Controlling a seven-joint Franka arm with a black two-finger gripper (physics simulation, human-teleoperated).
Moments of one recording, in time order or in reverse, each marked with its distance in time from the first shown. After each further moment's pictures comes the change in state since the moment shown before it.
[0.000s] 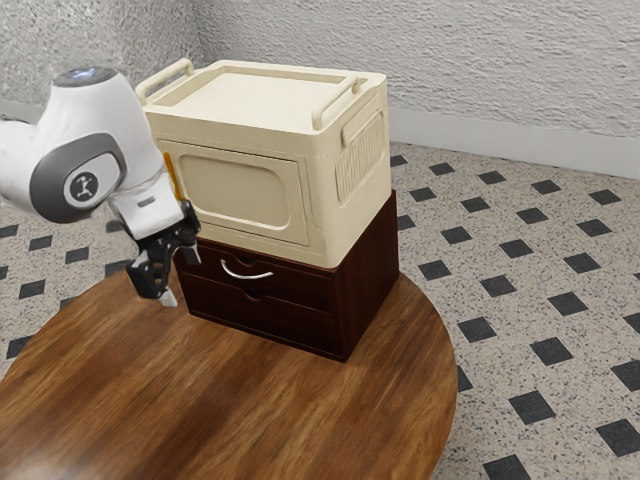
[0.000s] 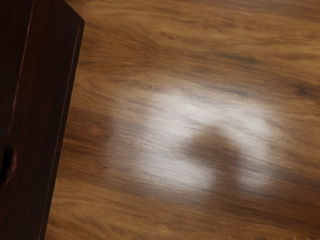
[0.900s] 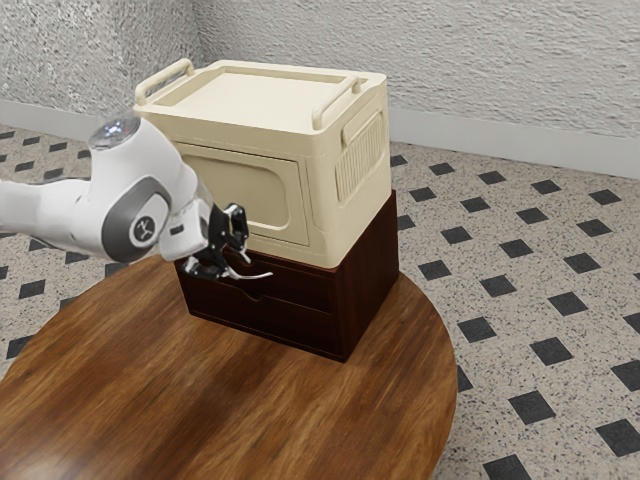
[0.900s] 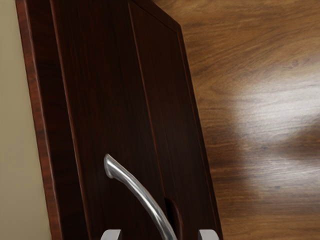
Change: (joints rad) arm 0.024 0.260 0.001 -0.002 -0.089 0.520 0.444
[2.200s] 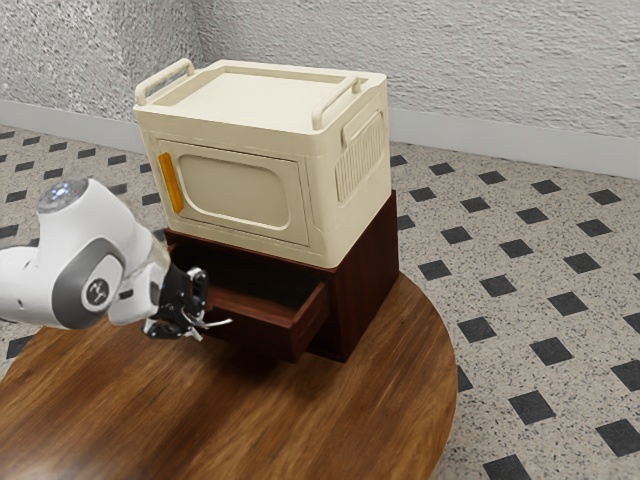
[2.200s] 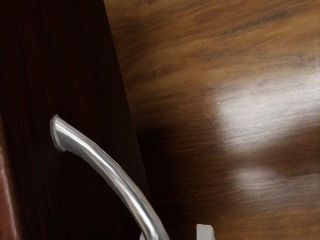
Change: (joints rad) arm 0.005 -0.230 -0.004 -0.340 -0.128 0.053 0.176
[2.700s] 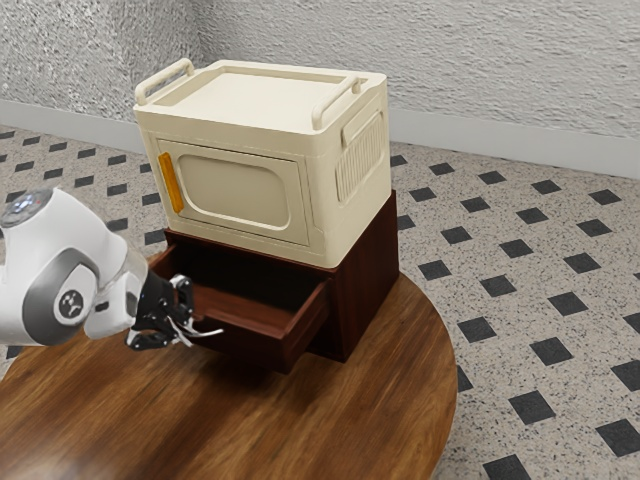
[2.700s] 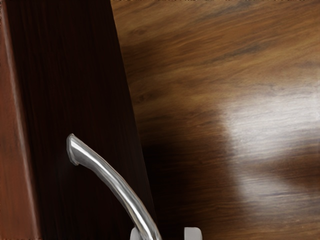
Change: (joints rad) arm -0.012 -0.139 0.001 -0.094 -0.099 -0.018 0.053
